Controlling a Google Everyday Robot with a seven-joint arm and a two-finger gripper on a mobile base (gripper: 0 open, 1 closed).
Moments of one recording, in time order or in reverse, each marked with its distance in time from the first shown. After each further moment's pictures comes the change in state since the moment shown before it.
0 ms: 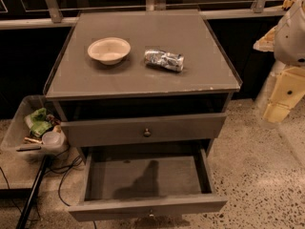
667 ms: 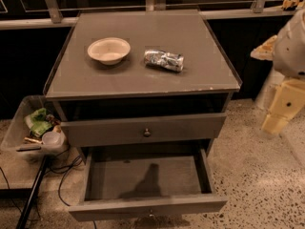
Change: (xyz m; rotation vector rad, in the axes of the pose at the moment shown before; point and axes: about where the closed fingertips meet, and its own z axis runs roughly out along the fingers) arm -0.001 0.012 0.009 -0.009 -0.040 -0.011
